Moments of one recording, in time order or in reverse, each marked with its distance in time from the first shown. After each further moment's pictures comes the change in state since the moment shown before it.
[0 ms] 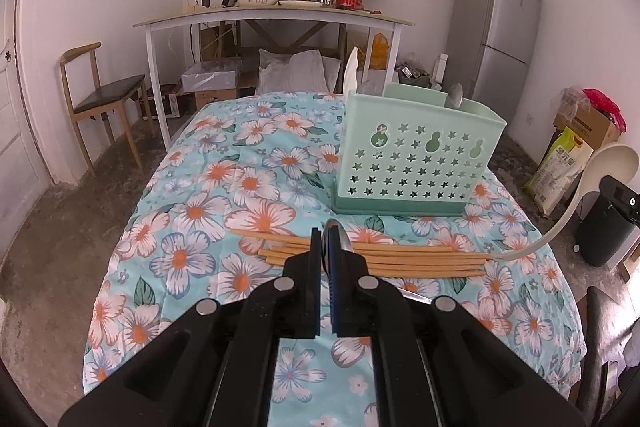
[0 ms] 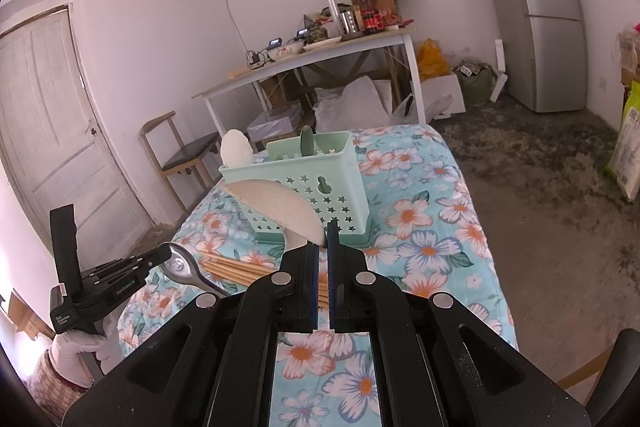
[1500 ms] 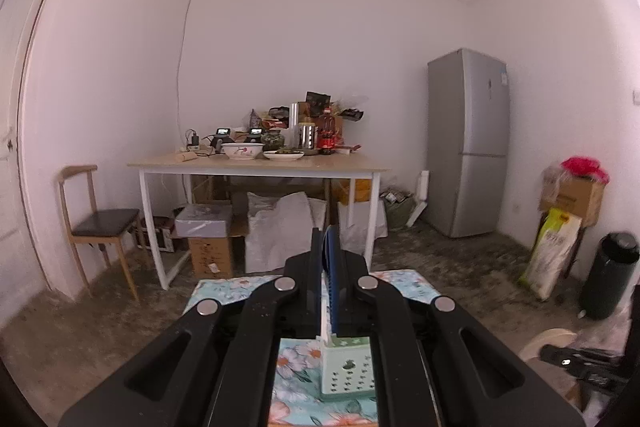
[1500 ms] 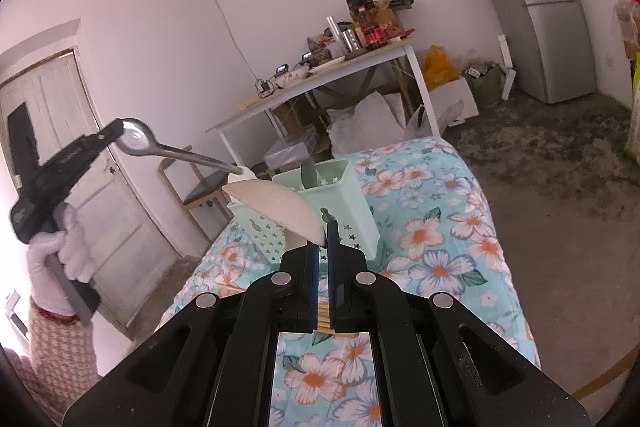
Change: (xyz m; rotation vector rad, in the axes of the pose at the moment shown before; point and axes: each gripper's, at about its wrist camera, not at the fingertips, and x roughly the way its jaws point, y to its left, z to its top) left arm -0.073 -0.023 0.142 0.094 -0.478 -0.014; right arm 0.001 -0.026 0.008 0.109 -0.081 0.104
